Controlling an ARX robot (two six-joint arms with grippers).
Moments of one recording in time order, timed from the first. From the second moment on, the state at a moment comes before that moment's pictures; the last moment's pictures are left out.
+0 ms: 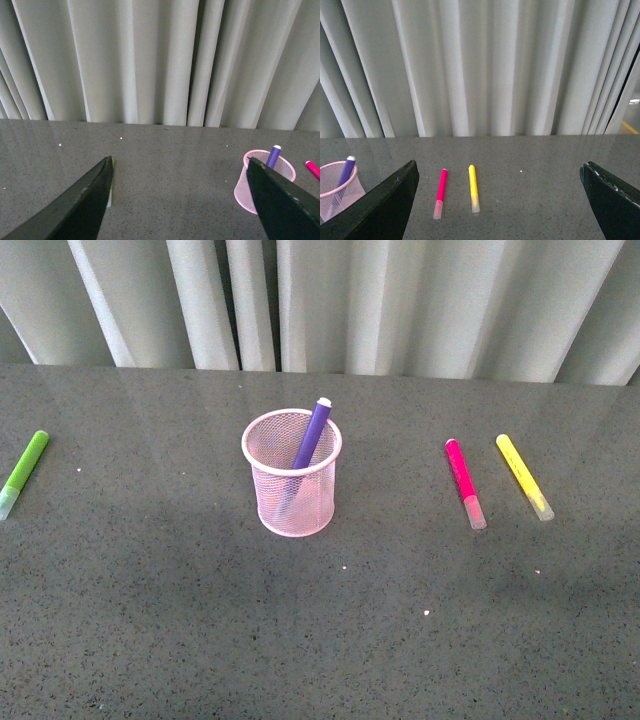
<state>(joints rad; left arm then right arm) 0.00 0.00 0.01 0.00 0.00 -0.01 0.00 0.00 0.02 0.00 0.00 0.00</state>
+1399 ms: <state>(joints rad) 0.00 0.00 0.01 0.00 0.00 -0.01 0.23 2.02 1.07 0.17 0.13 0.15</state>
